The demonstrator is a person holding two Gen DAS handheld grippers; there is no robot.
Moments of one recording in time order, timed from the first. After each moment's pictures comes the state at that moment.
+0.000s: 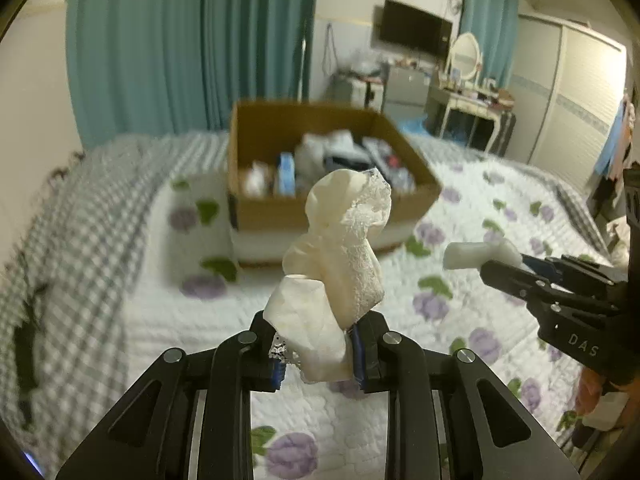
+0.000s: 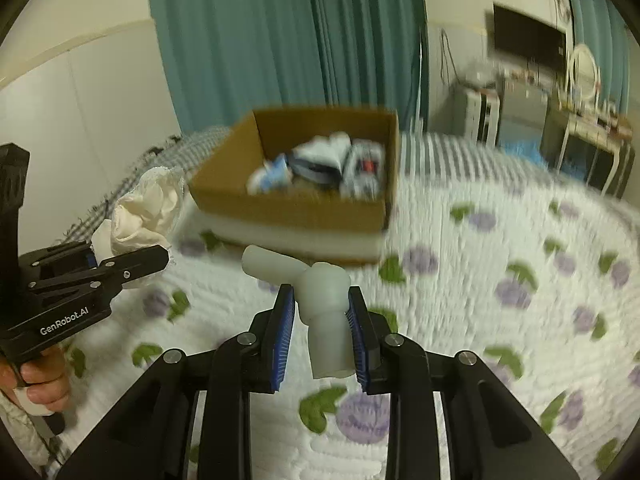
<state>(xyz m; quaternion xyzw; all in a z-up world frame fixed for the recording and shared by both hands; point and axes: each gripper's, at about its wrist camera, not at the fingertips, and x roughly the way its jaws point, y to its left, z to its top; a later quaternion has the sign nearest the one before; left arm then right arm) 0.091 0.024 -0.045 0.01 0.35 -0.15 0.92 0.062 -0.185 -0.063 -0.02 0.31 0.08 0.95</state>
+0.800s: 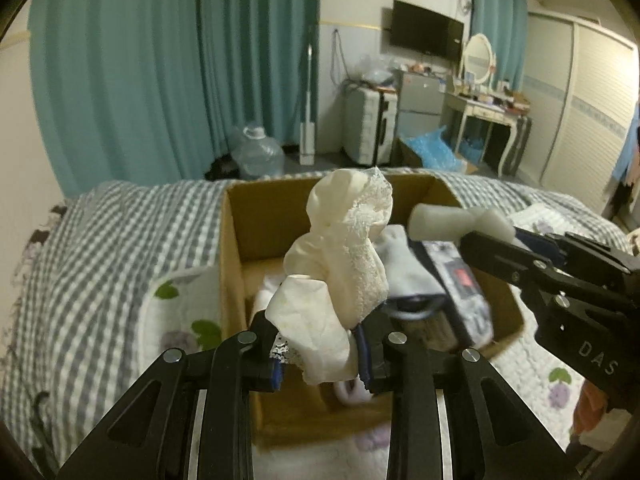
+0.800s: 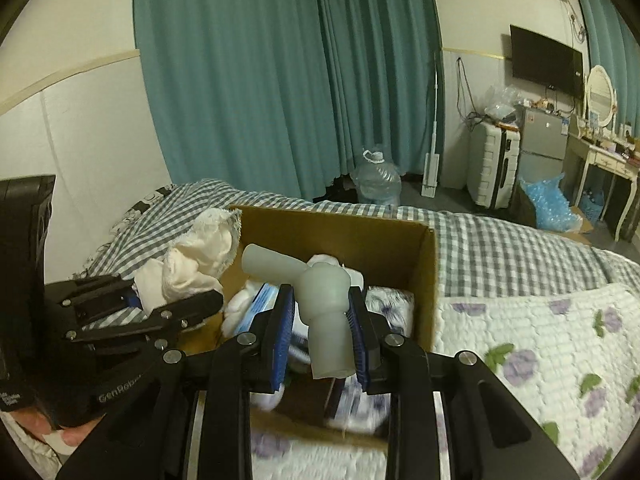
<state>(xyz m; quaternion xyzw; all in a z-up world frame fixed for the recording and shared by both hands) 0.248 0.003 -0.026 0.03 0.34 -0.13 0.93 0.238 -0.180 -0.026 -0.01 0.28 0.11 0.96</state>
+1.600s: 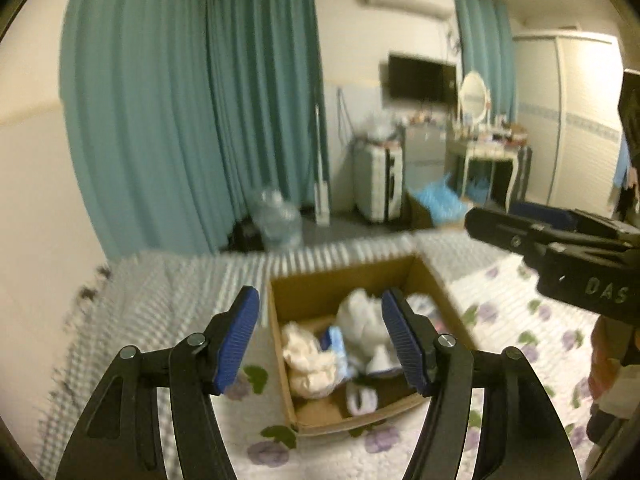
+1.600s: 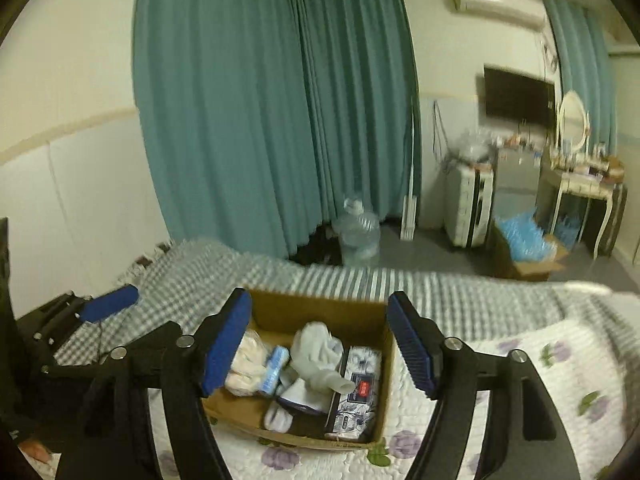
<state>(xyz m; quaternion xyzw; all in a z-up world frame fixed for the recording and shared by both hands) 0.180 0.012 0.066 0.06 0.23 -0.11 0.96 0.158 -0.177 0.091 -0.01 0.19 0.07 0.98</state>
